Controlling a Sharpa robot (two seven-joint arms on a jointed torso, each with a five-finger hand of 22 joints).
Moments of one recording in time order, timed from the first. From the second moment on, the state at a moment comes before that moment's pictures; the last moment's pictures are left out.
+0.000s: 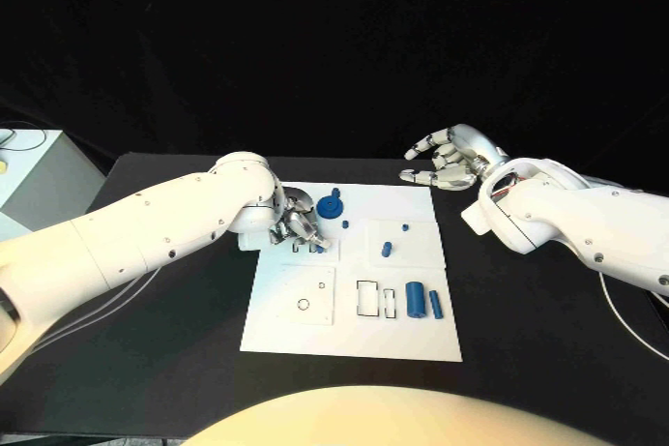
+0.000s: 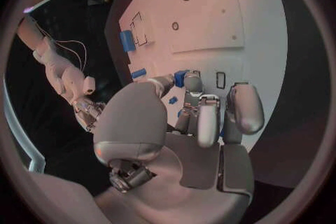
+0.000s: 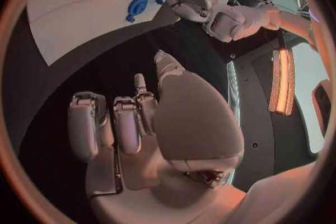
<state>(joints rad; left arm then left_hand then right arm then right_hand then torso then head) 1.09 -0.62 0.16 1.31 -1.08 0.40 -0.60 1.22 -0.10 0.51 0.27 0.08 0.76 0.09 0.72 0.66 1.12 0.02 1.09 0.76 1.47 -0.04 1.53 1.31 0.10 1.40 0.06 1.36 1.13 1.24 -0.79 -0.09 1.47 -0.93 -0.50 -0.02 1.43 -0.18 0.11 0.28 0.27 0.84 0.16 0.32 0.30 1.41 0.08 1.42 1.31 1.47 -0.01 1.54 1.31 0.02 1.46 0.09 1.44 1.31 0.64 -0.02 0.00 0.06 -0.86</state>
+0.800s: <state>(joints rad) 1.09 -0.64 0.16 1.31 -1.05 0.42 -0.59 1.18 -0.15 0.71 0.24 0.30 0.74 0.10 0.76 0.70 1.12 0.02 1.09 0.75 1.47 -0.04 1.53 1.31 0.10 1.40 0.06 1.37 1.15 1.24 -0.79 -0.09 1.46 -0.93 -0.49 -0.02 1.42 -0.17 0.11 0.28 0.27 0.84 0.16 0.32 0.30 1.41 0.08 1.42 1.31 1.47 -0.01 1.54 1.31 0.02 1.46 0.09 1.44 1.31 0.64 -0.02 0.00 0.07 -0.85</state>
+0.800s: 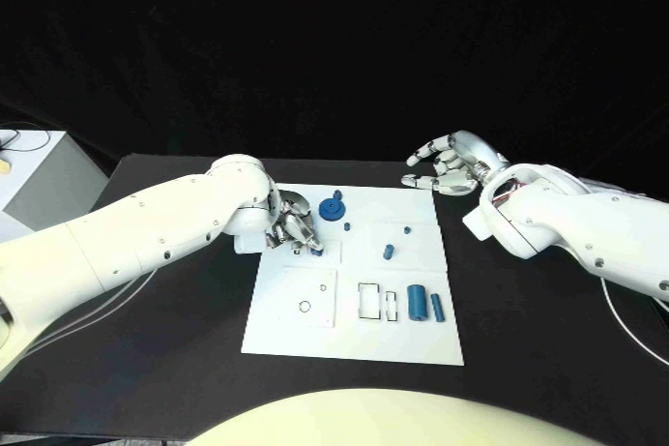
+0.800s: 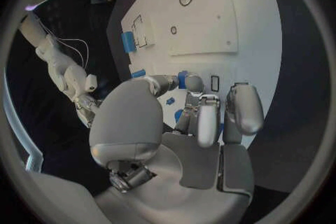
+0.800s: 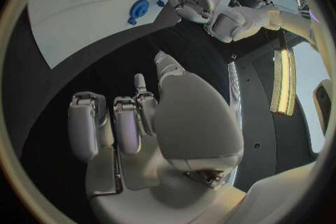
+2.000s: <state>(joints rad) 1.08 -0.70 0.16 1.43 -1.13 0.24 -0.57 1.12 -0.19 0.70 0.22 0.50 0.81 0.08 0.77 0.78 1.23 -0.01 1.16 0.86 1.47 -0.06 1.54 1.31 0.10 1.41 0.04 1.38 1.18 1.24 -0.80 -0.09 1.46 -0.93 -0.49 -0.03 1.41 -0.17 0.11 0.28 0.27 0.84 0.16 0.32 0.30 1.41 0.08 1.42 1.31 1.47 -0.01 1.54 1.31 0.02 1.46 0.09 1.44 1.31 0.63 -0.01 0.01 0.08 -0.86</state>
